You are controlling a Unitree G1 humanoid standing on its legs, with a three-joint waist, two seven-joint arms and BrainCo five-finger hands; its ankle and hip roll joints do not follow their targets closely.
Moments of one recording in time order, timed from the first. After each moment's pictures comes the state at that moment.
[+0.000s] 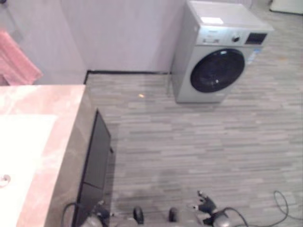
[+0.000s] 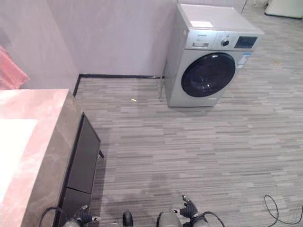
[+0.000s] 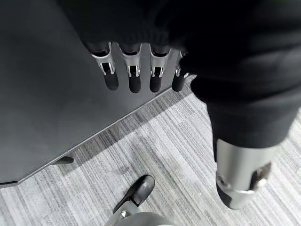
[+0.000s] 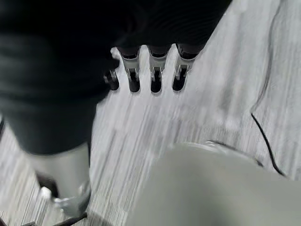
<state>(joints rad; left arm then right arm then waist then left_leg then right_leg) -0.05 0.25 -0.27 1.30 0.21 -0.06 0.19 0.13 -0.27 0.28 0.80 0.00 -0.07 -0.08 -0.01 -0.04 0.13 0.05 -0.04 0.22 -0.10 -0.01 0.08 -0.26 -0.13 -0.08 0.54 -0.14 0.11</state>
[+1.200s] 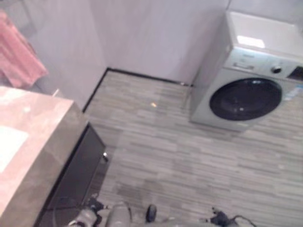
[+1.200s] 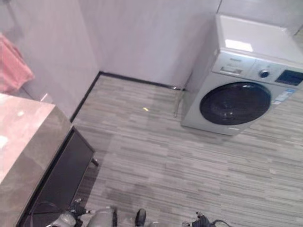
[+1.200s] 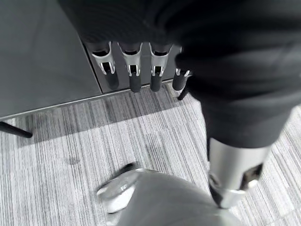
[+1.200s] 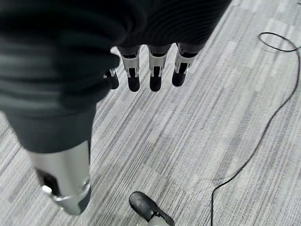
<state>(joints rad) -0.12 0.28 -0.27 1.34 0.17 -0.05 0.17 0.01 -0.31 0.30 1.16 0.02 -0.05 -0.07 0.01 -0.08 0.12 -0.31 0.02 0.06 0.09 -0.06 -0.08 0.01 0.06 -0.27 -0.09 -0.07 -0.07</state>
